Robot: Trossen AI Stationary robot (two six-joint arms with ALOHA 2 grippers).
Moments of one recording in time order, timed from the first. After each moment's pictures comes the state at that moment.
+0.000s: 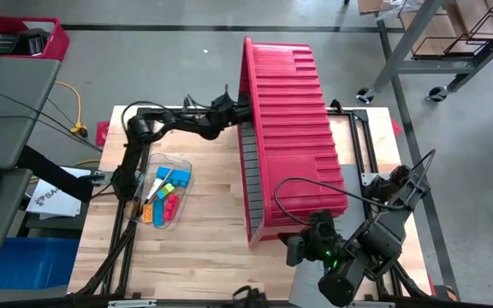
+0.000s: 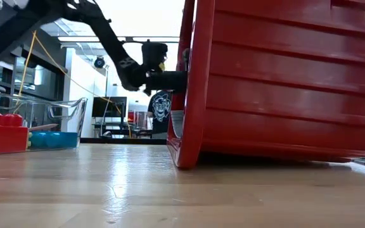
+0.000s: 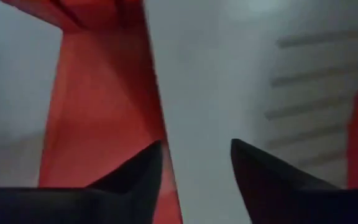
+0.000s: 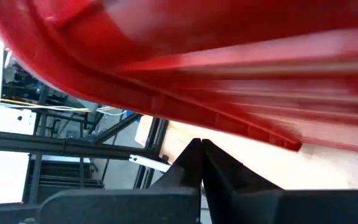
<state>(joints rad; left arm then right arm) 0.54 2.14 1.24 1.04 0.24 -1.46 0.77 1.87 2.16 -1.27 0.90 1.93</state>
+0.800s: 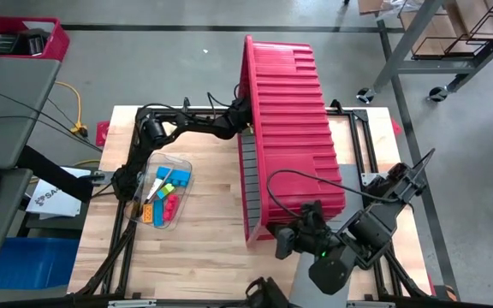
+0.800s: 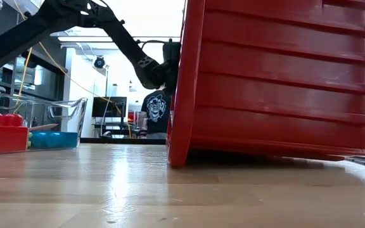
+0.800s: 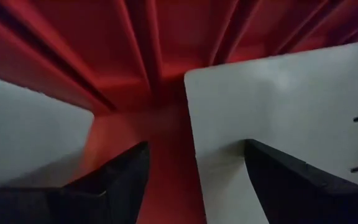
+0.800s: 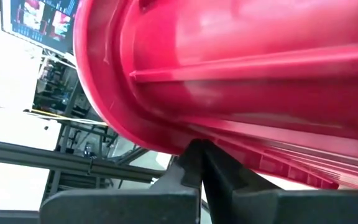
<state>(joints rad) 0.47 2.28 1.50 0.84 -0.21 -1.37 0.70 1.87 2.16 -1.06 0.97 1.70</state>
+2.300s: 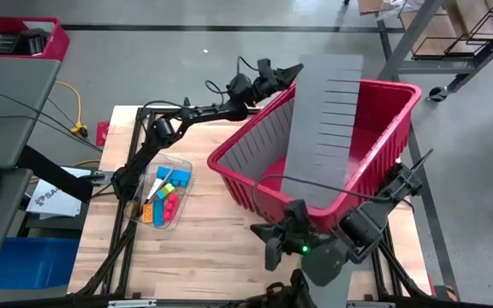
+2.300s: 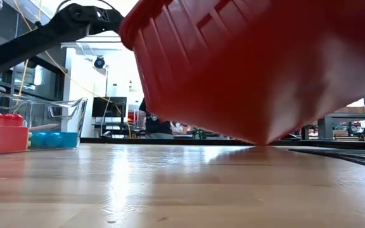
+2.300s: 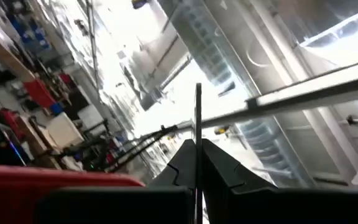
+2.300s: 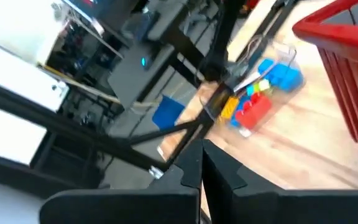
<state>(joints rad) 0.49 2.40 1.97 1.04 0.20 -1.24 0.66 1.89 2.16 -0.83 0.89 1.28</state>
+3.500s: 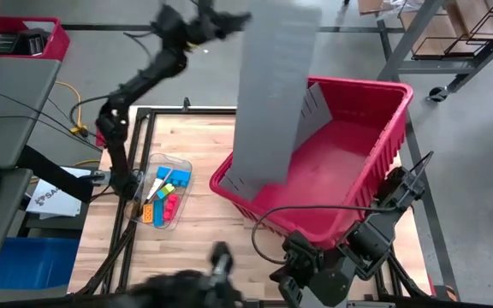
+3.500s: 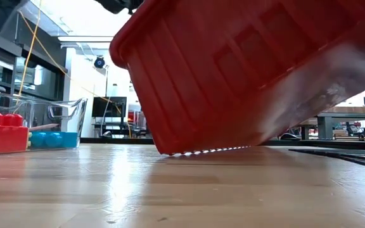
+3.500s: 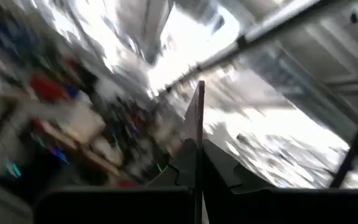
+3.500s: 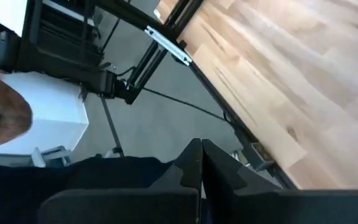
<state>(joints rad) 0.80 1.87 1.96 0.50 0.69 -1.01 0.75 1.90 2.16 -0.99 0.40 1.41</state>
